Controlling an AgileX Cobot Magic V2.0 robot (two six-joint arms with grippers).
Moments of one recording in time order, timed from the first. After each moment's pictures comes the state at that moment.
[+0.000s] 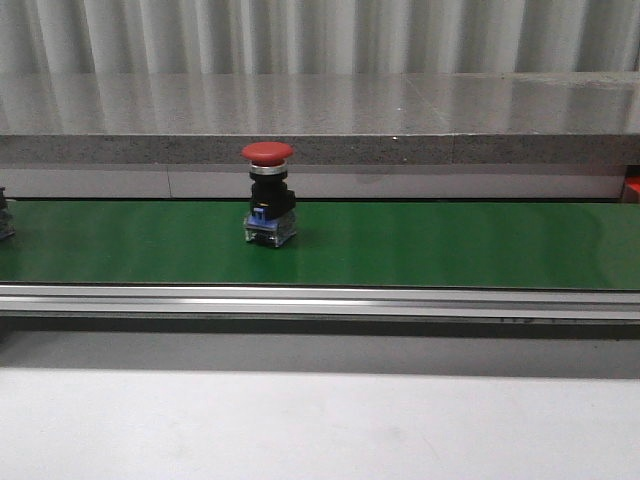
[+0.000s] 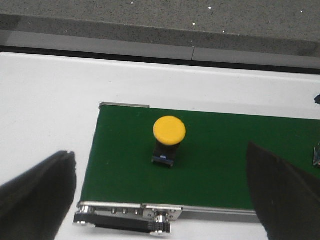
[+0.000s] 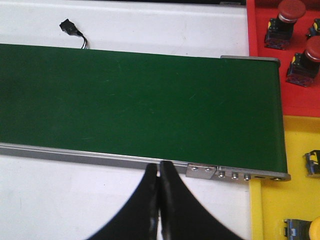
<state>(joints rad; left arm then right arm) 0.00 0.80 -0.85 -0.10 0.68 0.02 -0.19 0.77 -0.77 0.26 0.82 -0.26</state>
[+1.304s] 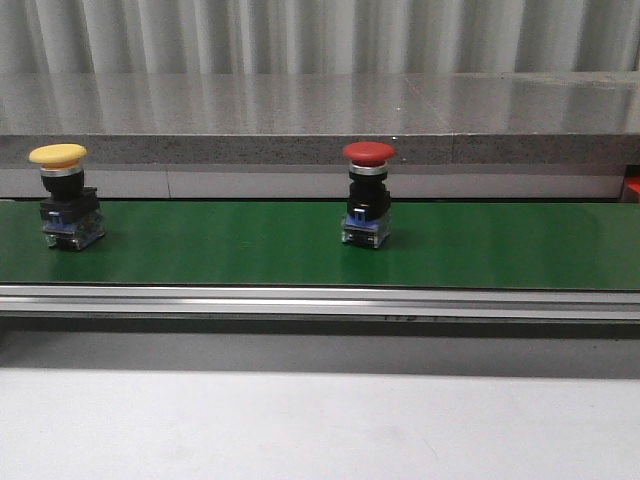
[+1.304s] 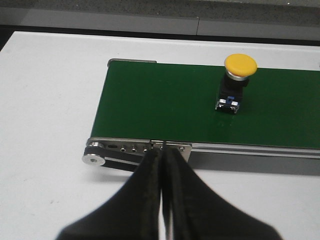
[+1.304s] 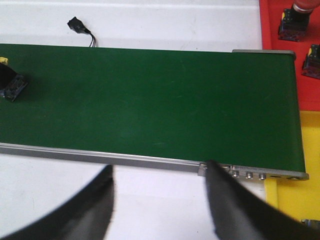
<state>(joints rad) 0.00 0.40 -0.51 -0.07 0.68 0.02 -0.19 0.79 -0.77 0.30 0.81 -0.26</state>
